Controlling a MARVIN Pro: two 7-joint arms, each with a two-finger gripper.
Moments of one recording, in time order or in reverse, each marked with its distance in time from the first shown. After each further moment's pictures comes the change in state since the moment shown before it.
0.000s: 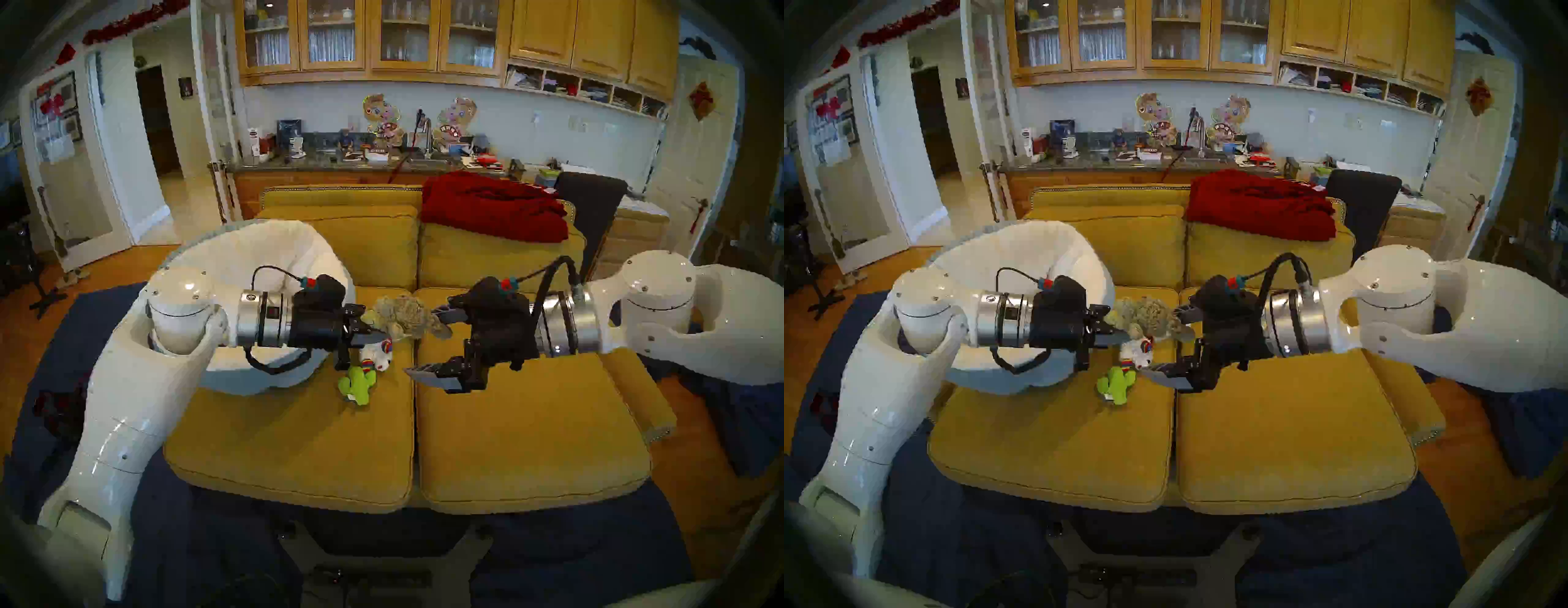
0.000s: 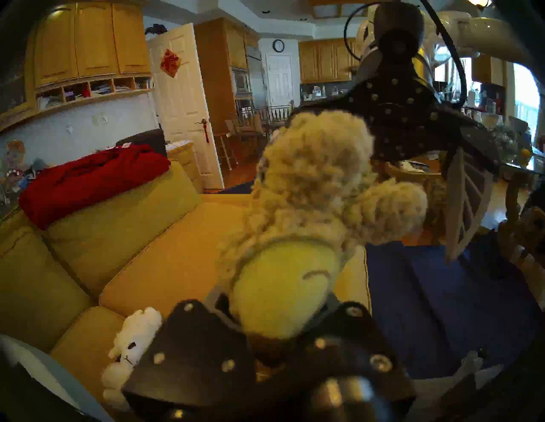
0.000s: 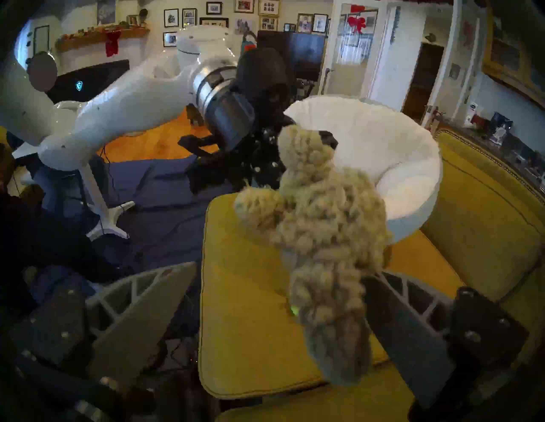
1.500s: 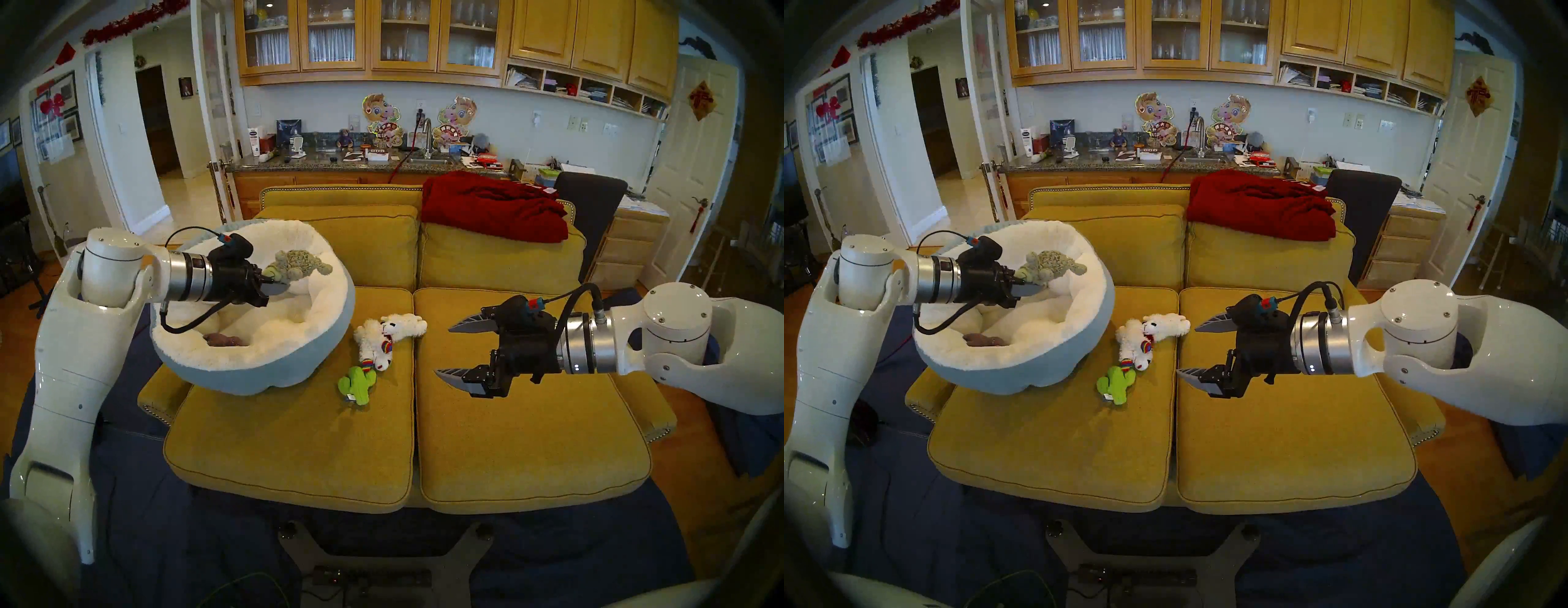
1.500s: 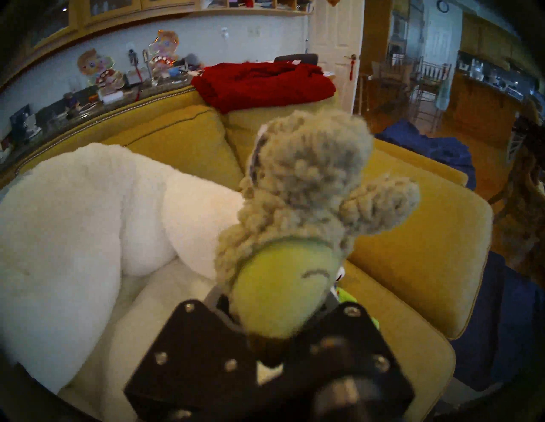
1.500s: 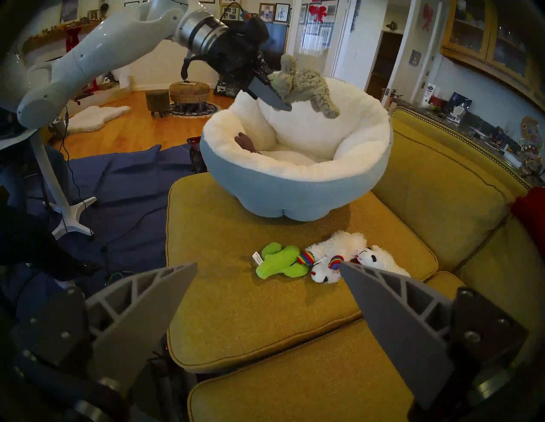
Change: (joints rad) left arm -0.142 0.146 -0.134 0.211 0.139 0.348 0.139; right arm -0.001 0.127 -0.077 -0.013 -0.098 -0.018 -0.063
